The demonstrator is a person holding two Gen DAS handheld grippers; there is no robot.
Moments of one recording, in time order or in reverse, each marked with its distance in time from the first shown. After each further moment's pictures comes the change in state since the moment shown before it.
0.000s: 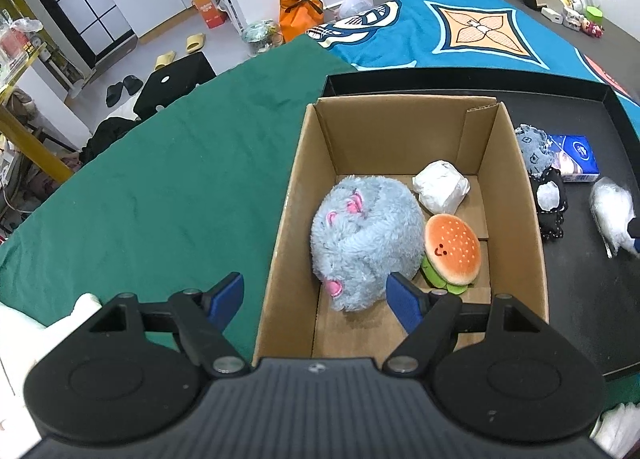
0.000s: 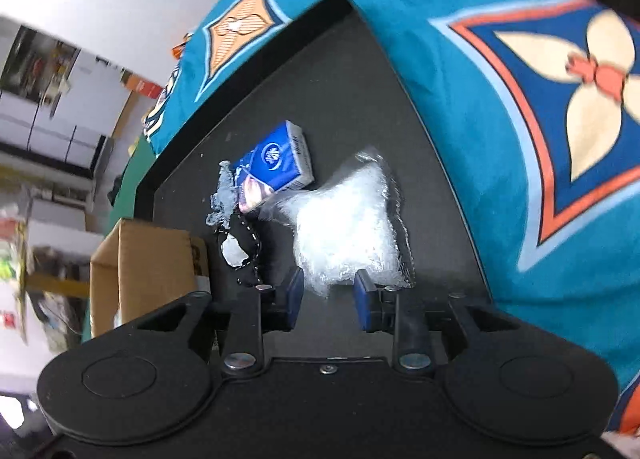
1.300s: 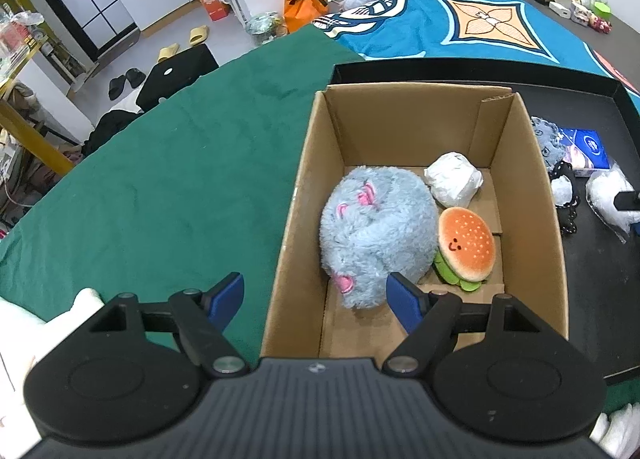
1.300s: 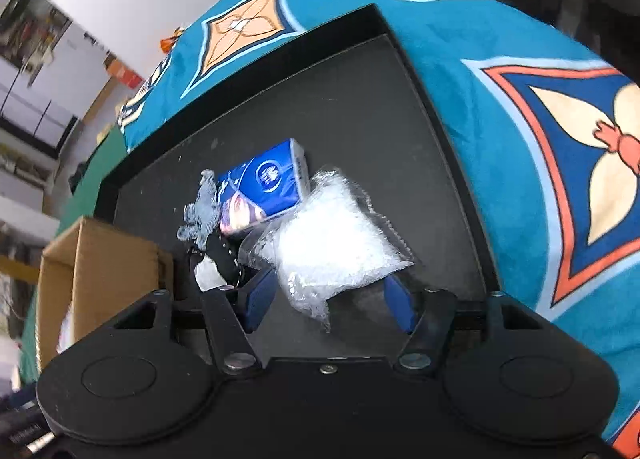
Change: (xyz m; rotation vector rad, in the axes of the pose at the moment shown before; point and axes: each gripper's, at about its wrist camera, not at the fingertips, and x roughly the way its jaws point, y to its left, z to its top) left arm 0.009 0.005 -0.001 -0.008 0.020 0.013; right arm 0.031 0.042 0.001 -0.210 -0.086 -0.174
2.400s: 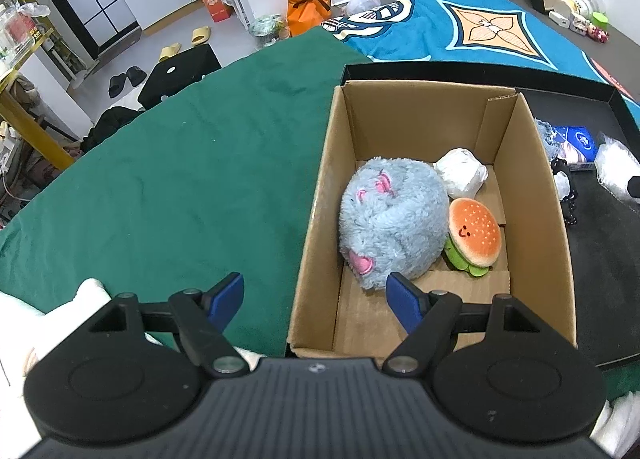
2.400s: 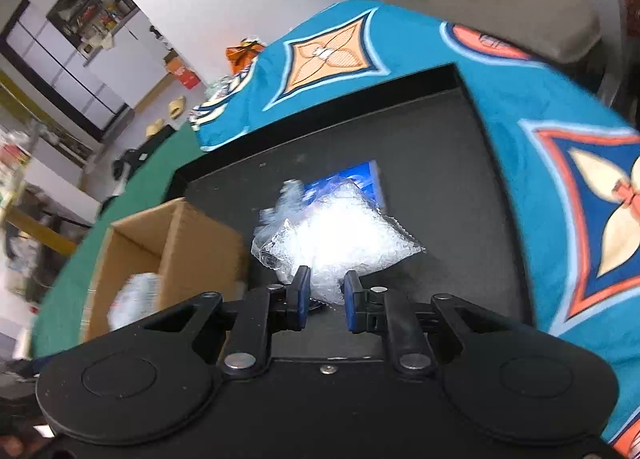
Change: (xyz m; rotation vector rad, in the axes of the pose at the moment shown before) left arm -0.008 0.019 -0.012 -0.019 -0.020 -0.026; right arm -0.054 0.036 -0.010 -0.121 -0.064 0.135
